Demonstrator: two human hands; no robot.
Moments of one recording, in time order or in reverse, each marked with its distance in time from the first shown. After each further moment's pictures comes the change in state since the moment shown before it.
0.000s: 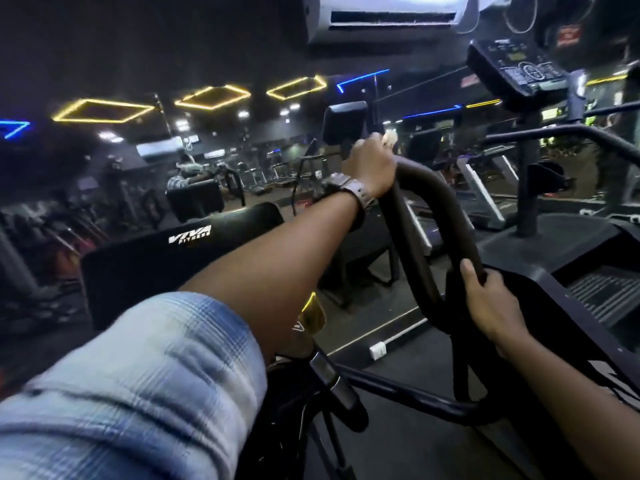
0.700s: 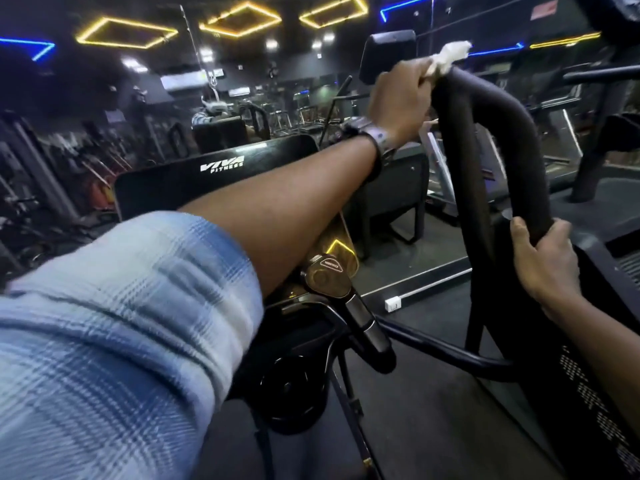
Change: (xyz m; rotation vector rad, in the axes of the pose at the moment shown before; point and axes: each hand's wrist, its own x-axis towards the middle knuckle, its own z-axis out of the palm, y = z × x) left_hand -0.011 -0.049 -0.014 -0.078 0.197 0.254; right_hand 0.008 0.008 0.017 -0.075 0.104 -0.069
